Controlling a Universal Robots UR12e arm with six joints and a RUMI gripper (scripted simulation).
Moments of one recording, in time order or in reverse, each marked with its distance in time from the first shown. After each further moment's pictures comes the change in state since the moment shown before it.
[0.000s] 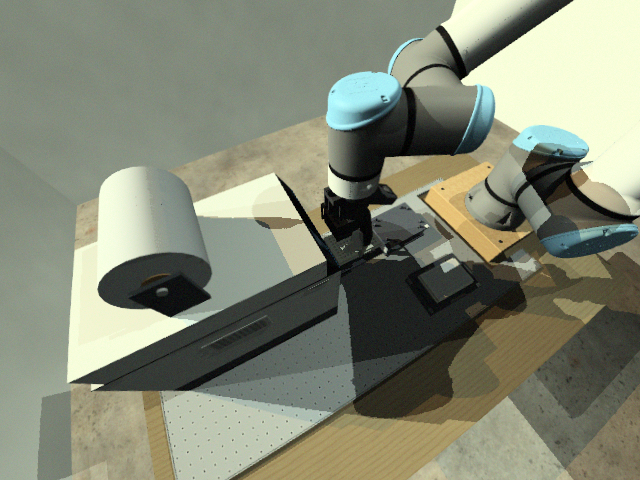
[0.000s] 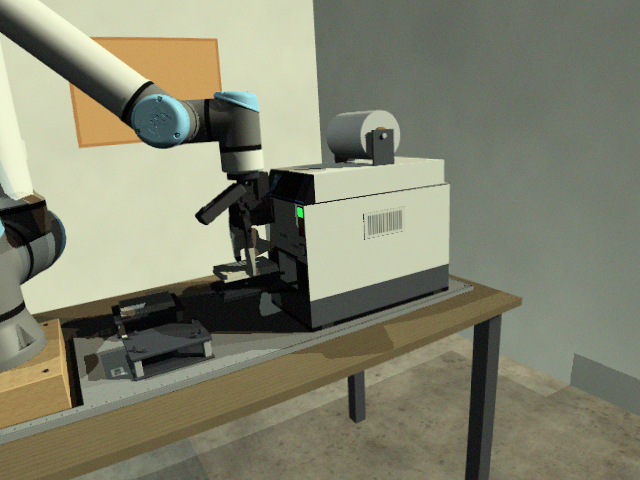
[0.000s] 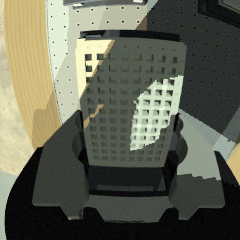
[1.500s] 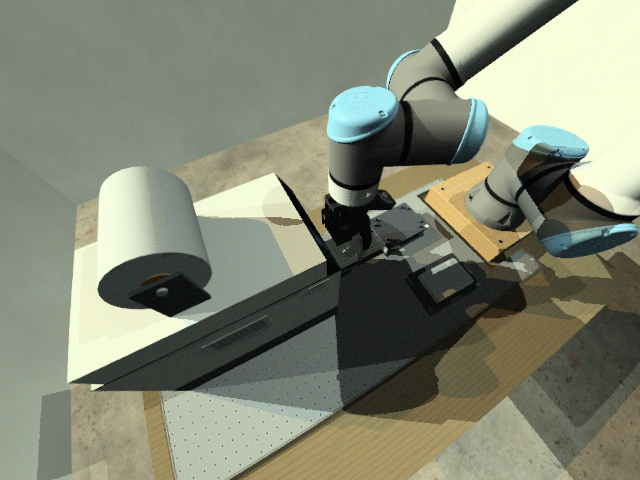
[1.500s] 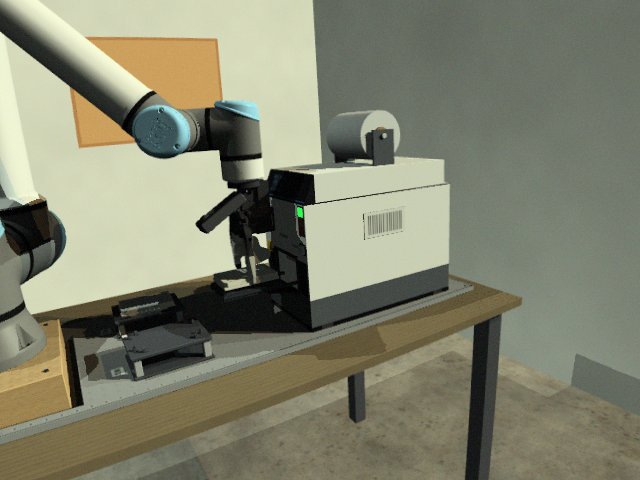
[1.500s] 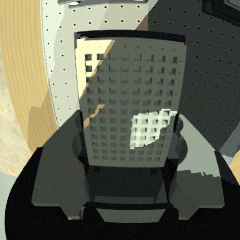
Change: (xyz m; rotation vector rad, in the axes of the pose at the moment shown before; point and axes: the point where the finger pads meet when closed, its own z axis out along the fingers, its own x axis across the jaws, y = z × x) arm 0.001 -0.001 0.018 0.000 0.000 0.000
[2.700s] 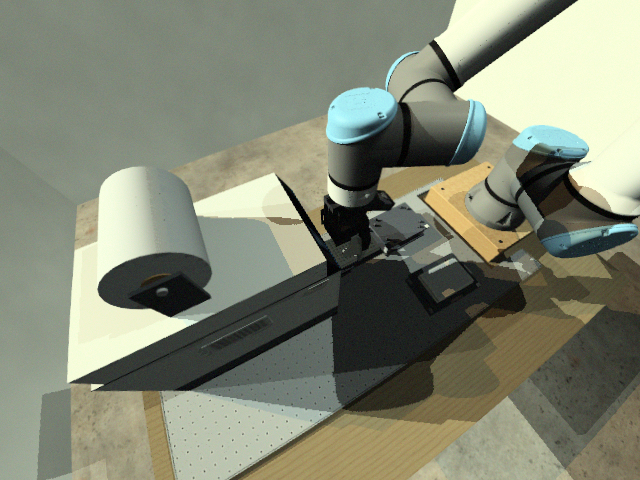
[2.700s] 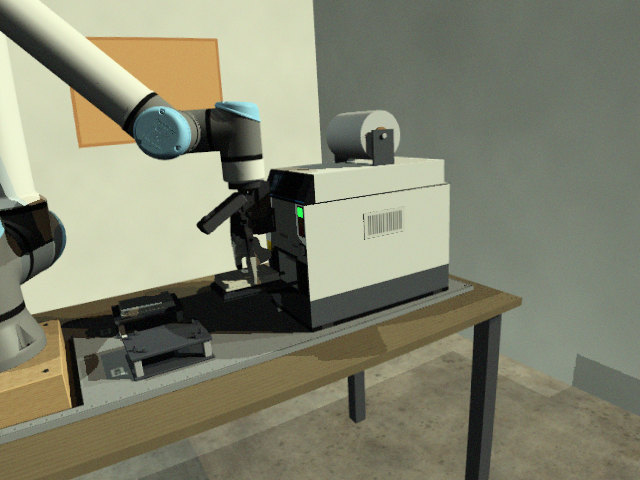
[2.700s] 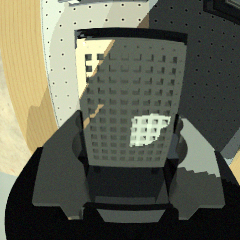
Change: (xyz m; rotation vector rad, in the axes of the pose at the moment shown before) arm -0.001 0.002 0.002 -0.003 -0.001 0.000
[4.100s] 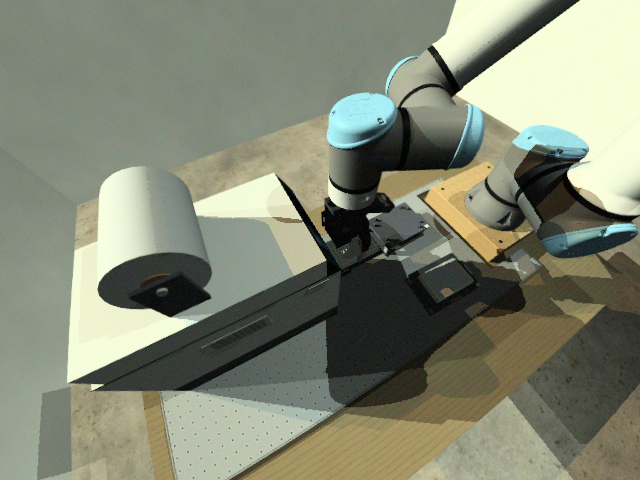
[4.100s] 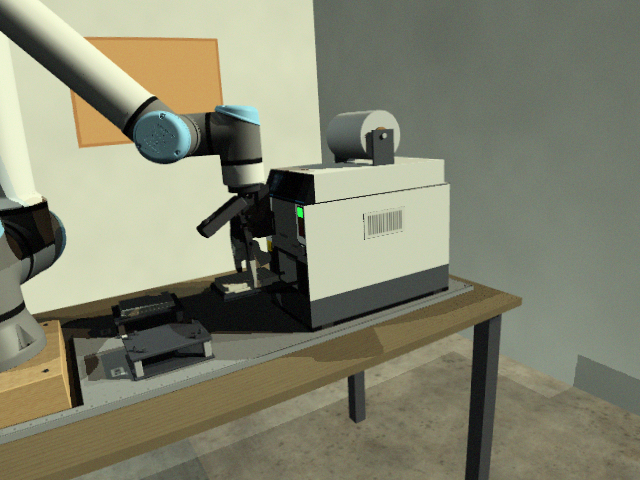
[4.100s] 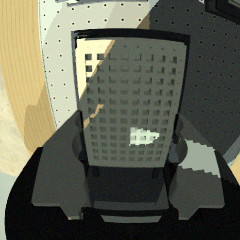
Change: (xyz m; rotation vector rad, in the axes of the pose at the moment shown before) arm 0.000 -0.001 0.007 0.000 0.000 0.000
